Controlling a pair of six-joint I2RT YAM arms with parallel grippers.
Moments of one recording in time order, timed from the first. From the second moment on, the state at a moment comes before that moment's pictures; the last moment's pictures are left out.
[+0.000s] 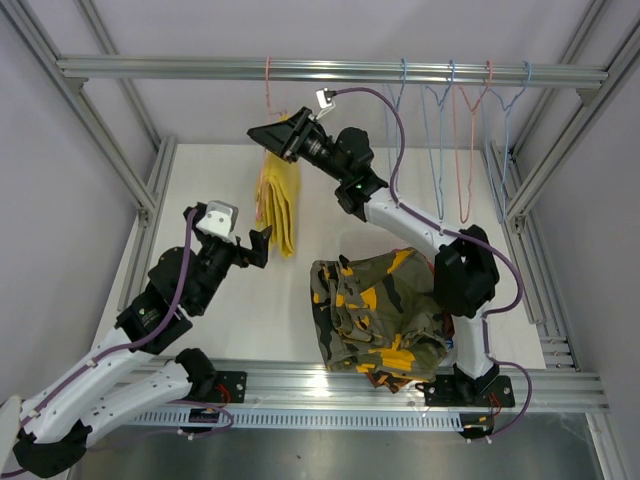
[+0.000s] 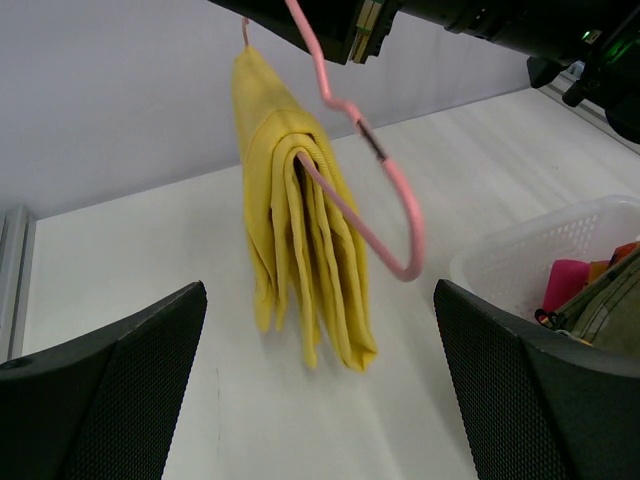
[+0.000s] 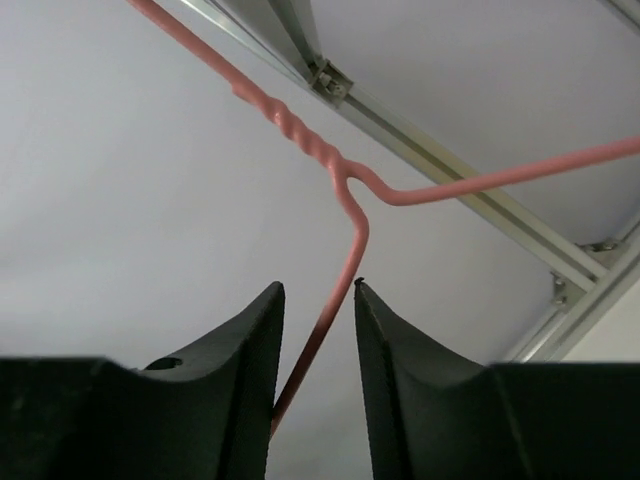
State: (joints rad) left arm -0.82 0.65 0.83 -0.19 -0.46 0.06; right arm 0.71 2.02 1.78 0.62 -0.37 1.15
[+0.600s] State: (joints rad) left arm -0.82 0.63 0.83 -0.19 -0.46 0.06; right arm 0.74 2.01 1.73 0.63 -0.20 1.20
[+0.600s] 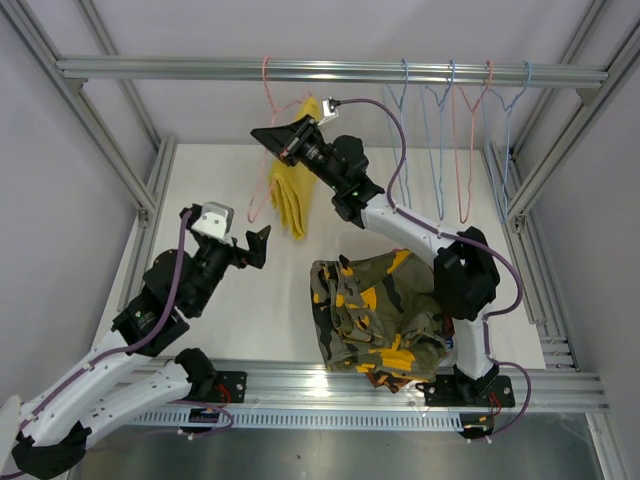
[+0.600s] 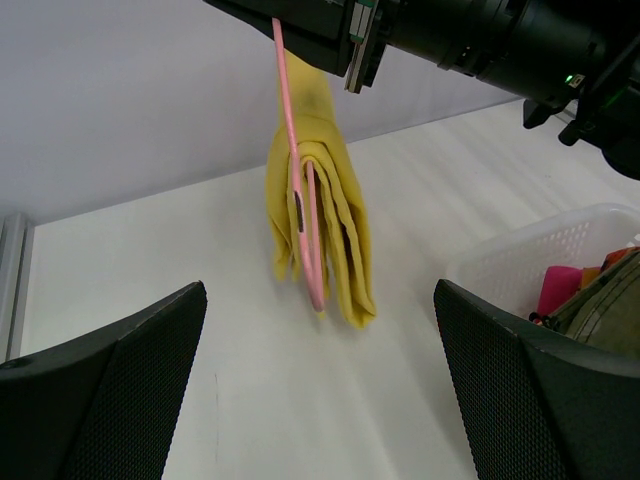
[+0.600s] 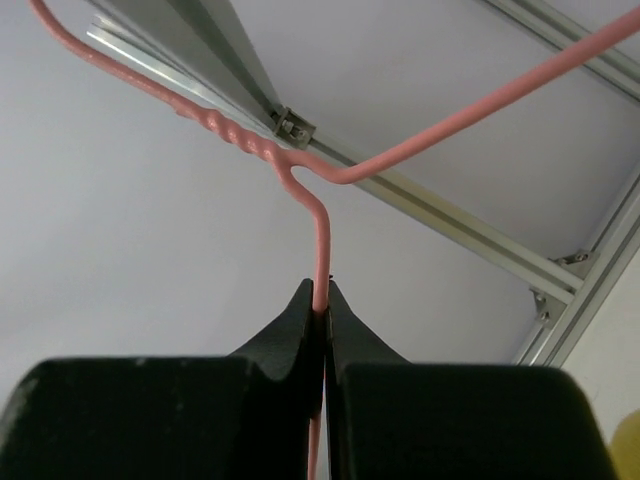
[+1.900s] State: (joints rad) left arm -0.82 0.59 0.83 -0.18 -0.47 0.06; right arm 0.80 1.99 2.07 -0.02 -0.12 0.90
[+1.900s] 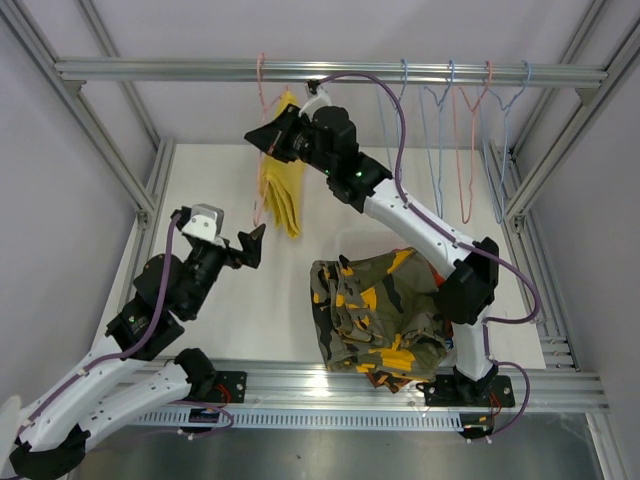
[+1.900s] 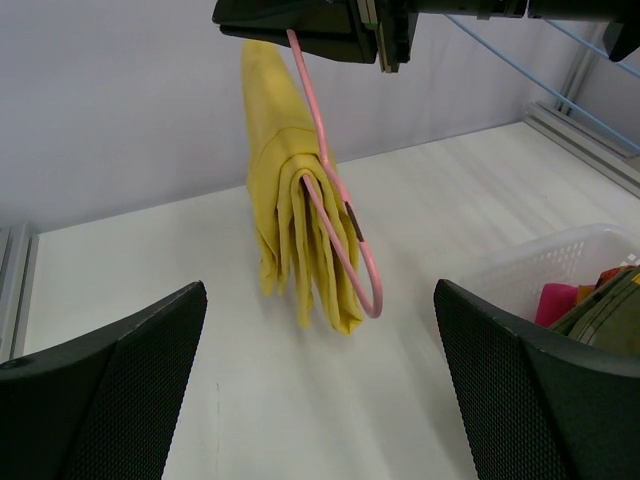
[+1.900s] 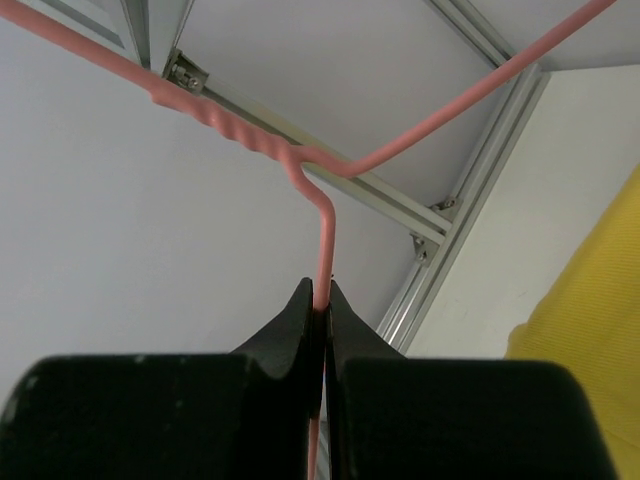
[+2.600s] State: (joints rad) left arm -0.82 0.58 0.82 -0.18 -0.49 0.07; right arm 0.74 1.99 2.23 -0.11 -0.30 0.79
